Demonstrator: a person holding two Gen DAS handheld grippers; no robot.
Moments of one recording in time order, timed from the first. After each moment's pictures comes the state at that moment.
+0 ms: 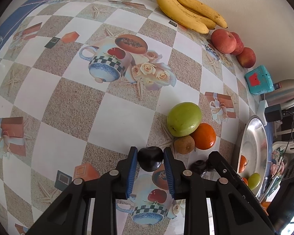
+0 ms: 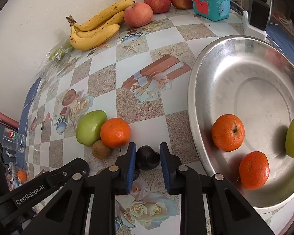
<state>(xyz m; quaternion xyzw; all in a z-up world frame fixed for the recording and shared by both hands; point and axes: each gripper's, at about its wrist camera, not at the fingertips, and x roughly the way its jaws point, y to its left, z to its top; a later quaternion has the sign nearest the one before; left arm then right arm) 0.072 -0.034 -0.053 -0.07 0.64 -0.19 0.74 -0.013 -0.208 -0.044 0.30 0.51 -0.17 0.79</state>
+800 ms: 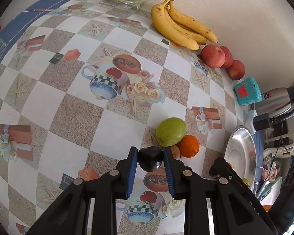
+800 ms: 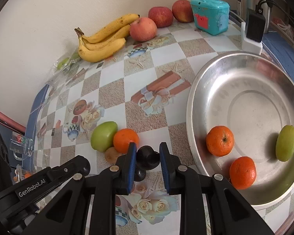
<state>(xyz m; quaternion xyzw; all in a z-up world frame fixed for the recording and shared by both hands) 0.072 -0.028 -0.020 -0.10 0.61 -0.20 0.76 -0.021 -0.207 -0.009 0.29 0.47 -0.17 0.81</state>
